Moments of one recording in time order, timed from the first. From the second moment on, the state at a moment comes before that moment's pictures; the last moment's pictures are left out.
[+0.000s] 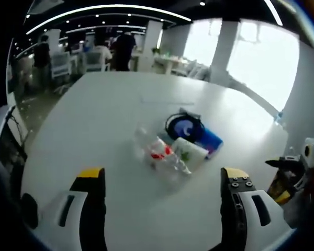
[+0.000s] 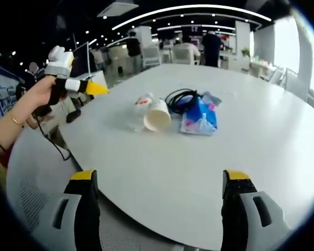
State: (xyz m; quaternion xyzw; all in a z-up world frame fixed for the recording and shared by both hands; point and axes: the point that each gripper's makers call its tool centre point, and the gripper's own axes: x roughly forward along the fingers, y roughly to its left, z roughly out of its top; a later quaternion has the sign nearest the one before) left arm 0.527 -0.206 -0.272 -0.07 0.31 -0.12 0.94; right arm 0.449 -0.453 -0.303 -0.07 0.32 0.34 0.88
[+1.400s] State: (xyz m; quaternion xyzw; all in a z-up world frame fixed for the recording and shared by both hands) left arm 0.591 -0.212 -0.333 -0.11 0.41 -0.05 0.91; right arm 0.448 -0.453 -0.305 -0.06 0.33 0.34 0.88
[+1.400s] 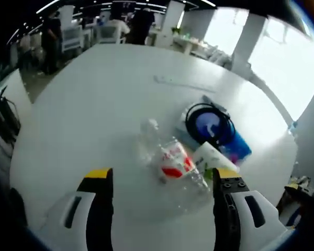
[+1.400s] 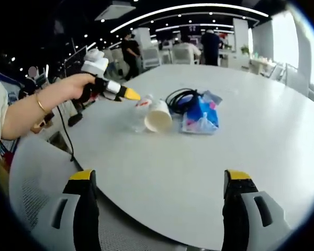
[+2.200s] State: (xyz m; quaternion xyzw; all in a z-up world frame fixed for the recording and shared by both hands) left arm 0.617 -0.220 -0.351 -0.15 0.44 0.03 0.88; right arm 0.447 -0.454 -0.309 -0.06 0.33 0.34 0.88
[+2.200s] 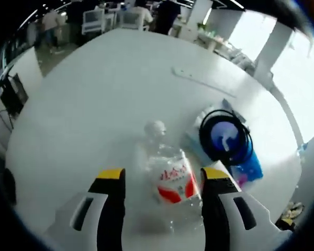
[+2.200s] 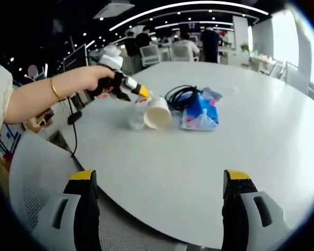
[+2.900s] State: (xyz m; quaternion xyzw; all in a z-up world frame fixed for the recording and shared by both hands) left arm 0.619 -0.233 -0.368 -0.16 0.53 0.05 0.83; right arm 0.447 -0.457 -0.310 -0.06 0.34 0.34 0.88
